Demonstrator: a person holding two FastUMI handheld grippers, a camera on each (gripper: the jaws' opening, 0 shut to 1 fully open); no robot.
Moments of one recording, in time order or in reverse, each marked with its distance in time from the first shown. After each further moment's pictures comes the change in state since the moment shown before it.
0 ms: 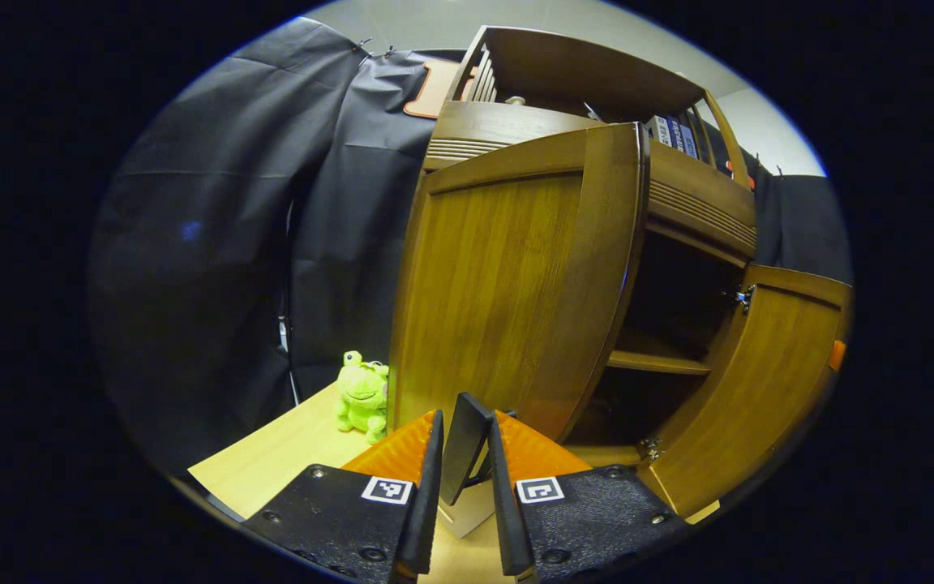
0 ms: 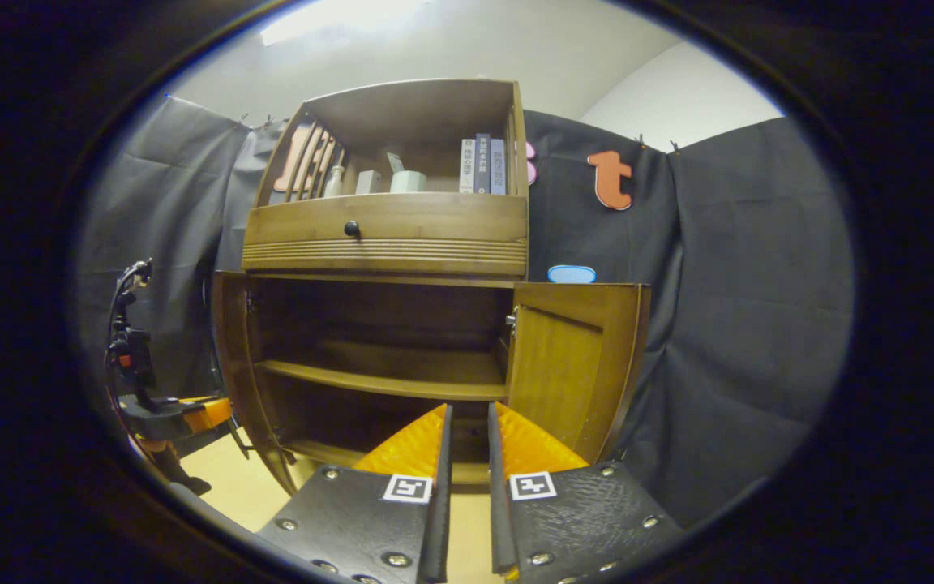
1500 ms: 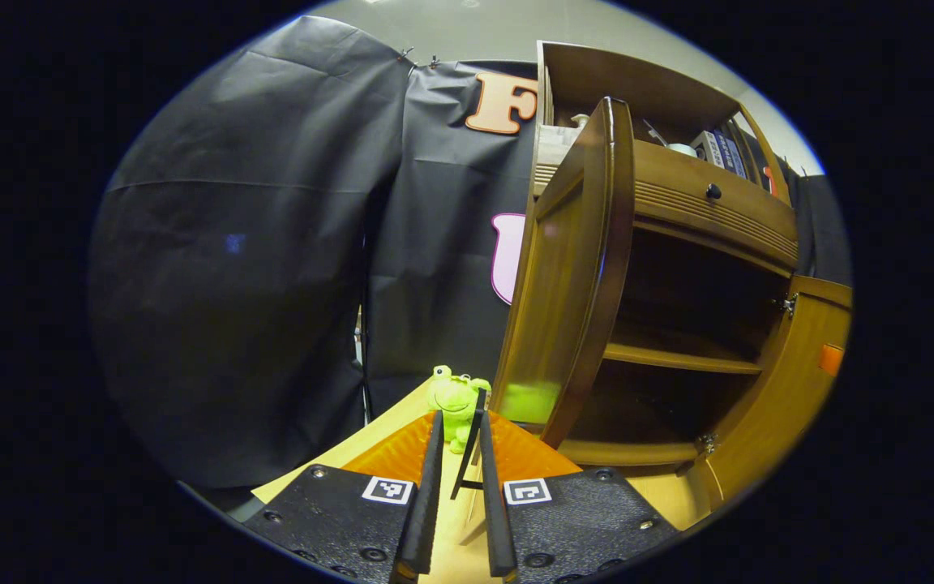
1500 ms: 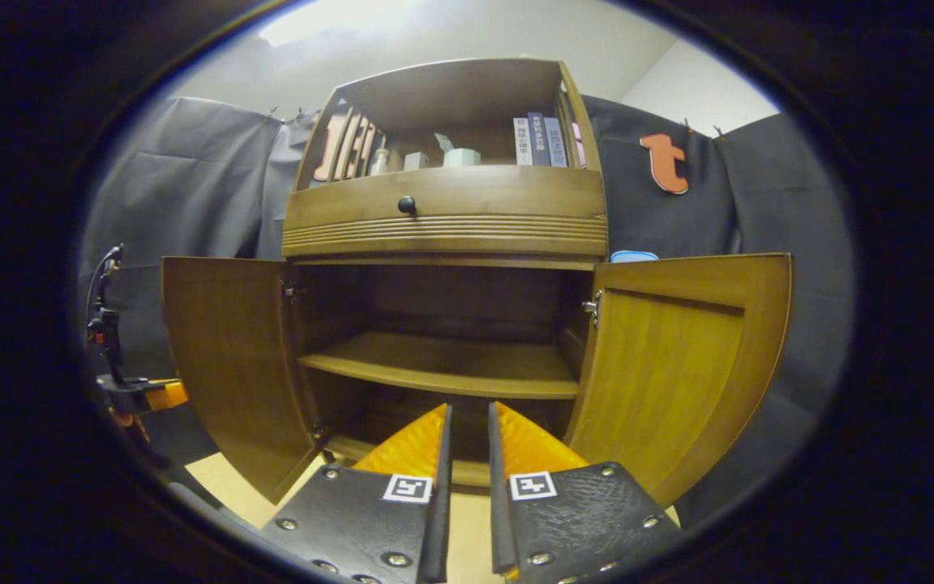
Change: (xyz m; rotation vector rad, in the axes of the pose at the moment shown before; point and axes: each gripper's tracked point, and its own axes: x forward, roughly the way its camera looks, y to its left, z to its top) left arm -0.035 0.122 0.029 0.022 -0.027 0.153; right arm 0.043 0.068 -0.020 0.015 0.042 0.163
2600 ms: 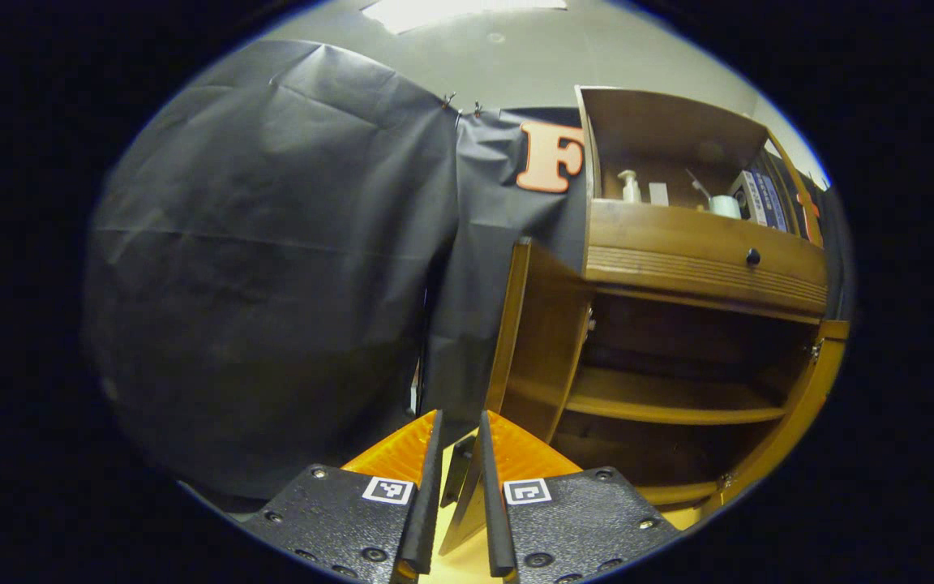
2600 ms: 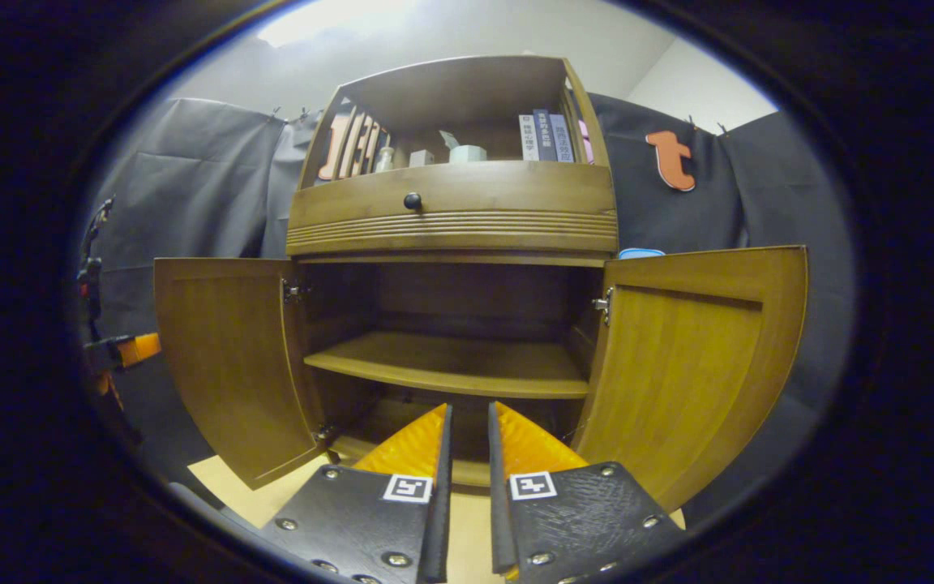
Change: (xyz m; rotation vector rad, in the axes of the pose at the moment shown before) left arm -0.039 0.025 0.098 -0.001 -0.236 0.188; right arm 0.003 0.004 0.001 0.002 -0.008 0.017
